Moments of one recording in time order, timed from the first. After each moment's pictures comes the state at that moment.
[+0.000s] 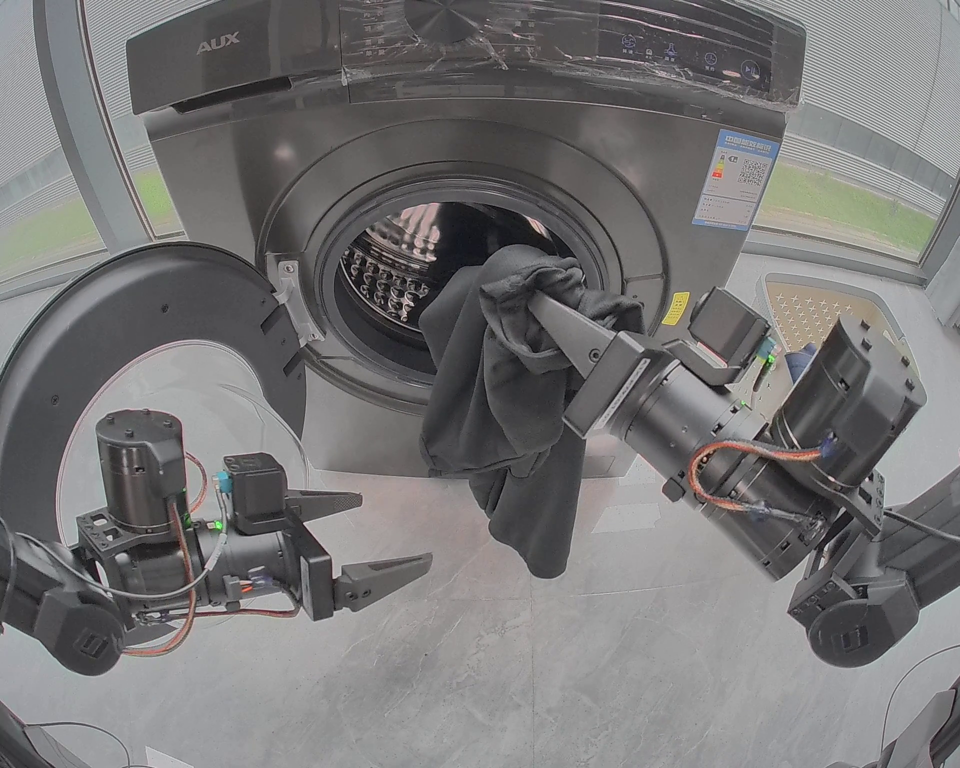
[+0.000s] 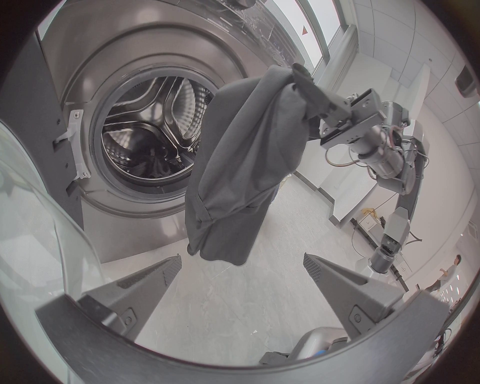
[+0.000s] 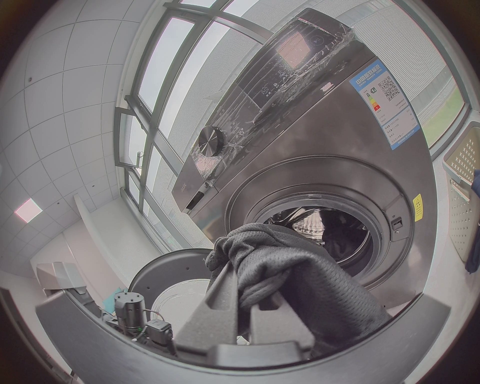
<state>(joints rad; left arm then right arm) -0.45 1.60 -0.48 -0.80 -0.43 0.01 0.84 1.78 -0.79 -1.32 -0.14 0.37</state>
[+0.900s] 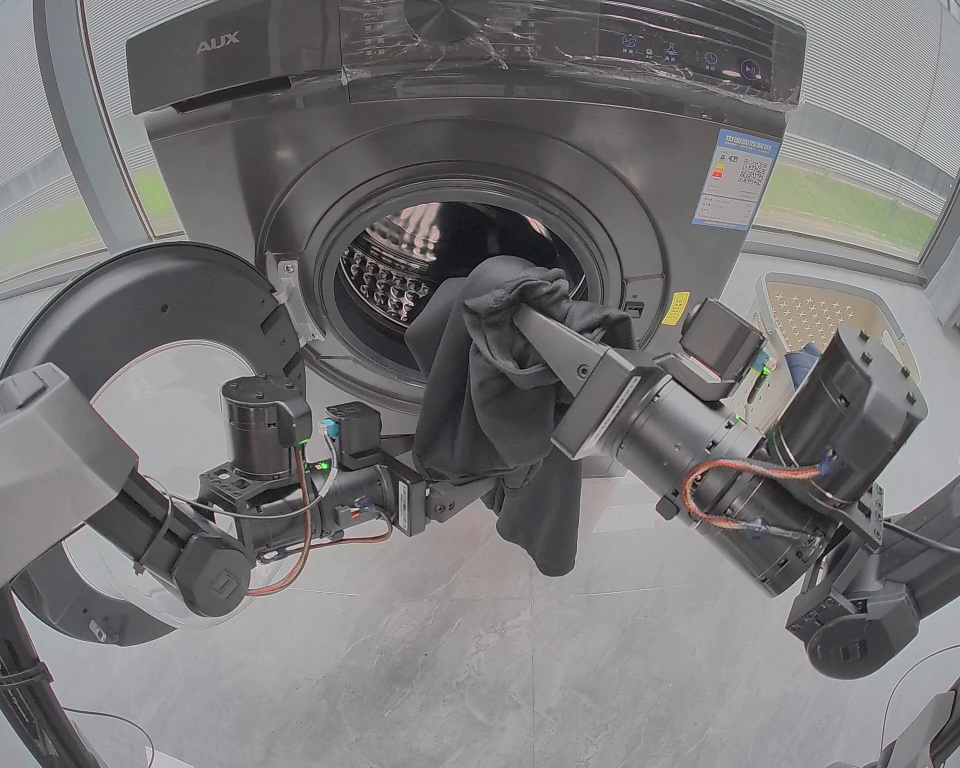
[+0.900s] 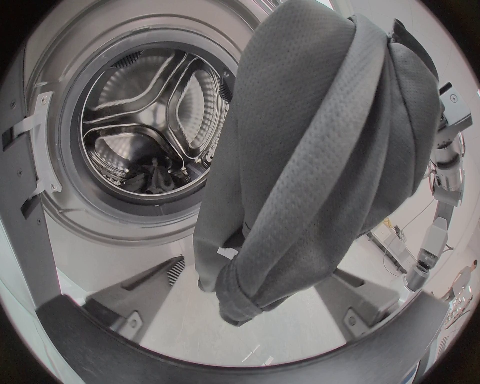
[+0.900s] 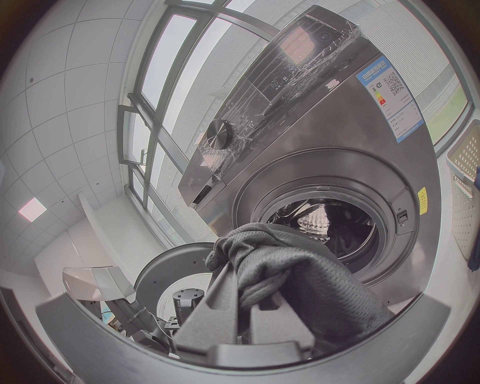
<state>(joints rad) -0.47 1.97 -0.79 -0.99 -0.36 -0.02 0.88 1.78 -0.78 -1.32 -0.13 0.37</state>
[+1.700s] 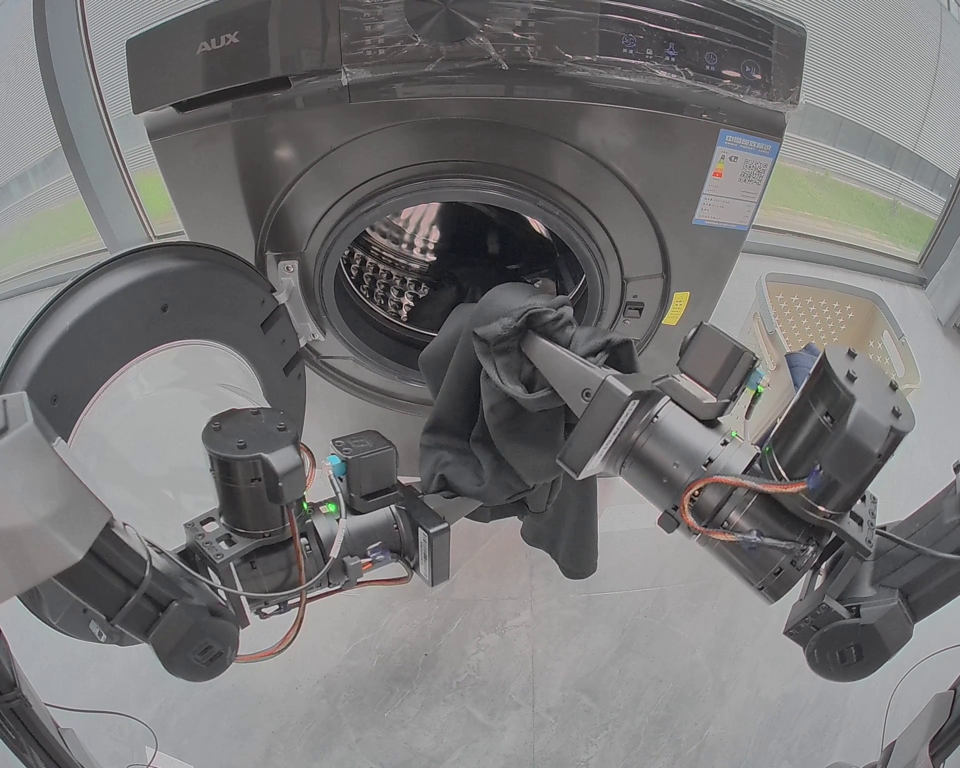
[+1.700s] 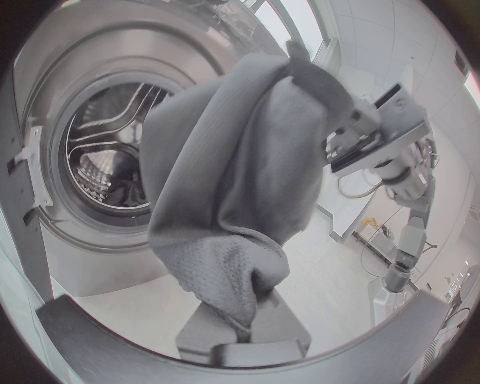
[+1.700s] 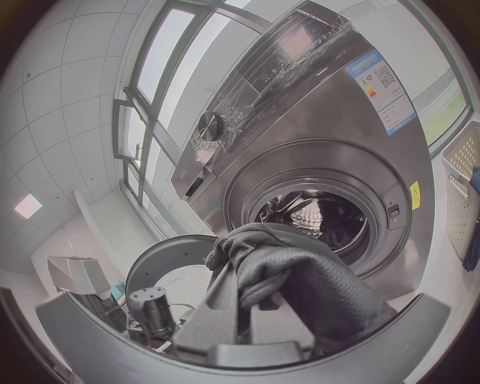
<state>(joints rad) -0.60 1.88 -0.62 -1.14 -0.31 -0.03 0.85 1.79 -0.74 -1.33 -0.13 0.37</state>
